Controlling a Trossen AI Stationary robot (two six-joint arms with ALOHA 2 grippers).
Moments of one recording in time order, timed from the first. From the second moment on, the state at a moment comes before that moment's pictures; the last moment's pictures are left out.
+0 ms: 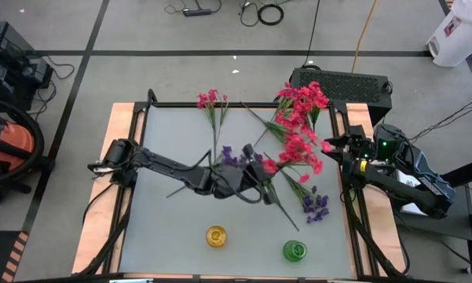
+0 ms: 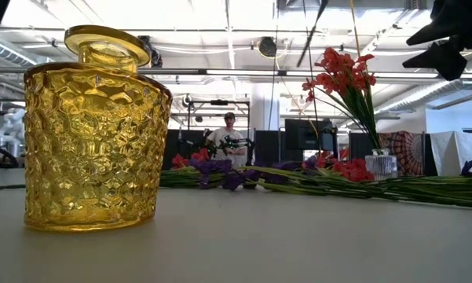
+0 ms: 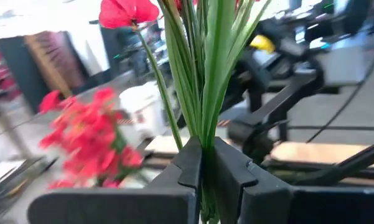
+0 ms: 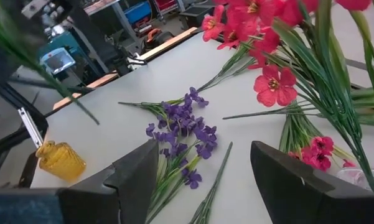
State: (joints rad) left arm -0.23 1.92 1.53 0.40 -0.60 0.21; right arm -0.56 0.17 0.61 -0.78 -0.27 0.30
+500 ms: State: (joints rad) left arm -0.03 1.94 1.53 0.43 -0.10 0.14; right arm -0.56 0.17 0.61 -0.65 -0.44 0.17
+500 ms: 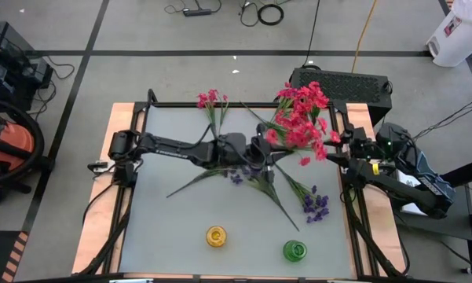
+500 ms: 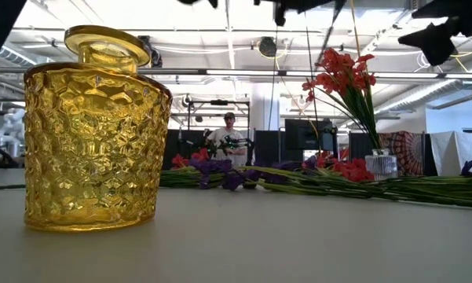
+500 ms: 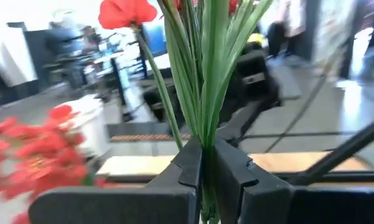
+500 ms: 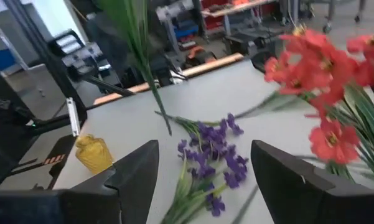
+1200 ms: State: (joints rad) left arm 0.00 2.11 1.53 0.79 0.06 0.06; right arm -0.51 0.17 0.50 -0.42 -0.53 0.18
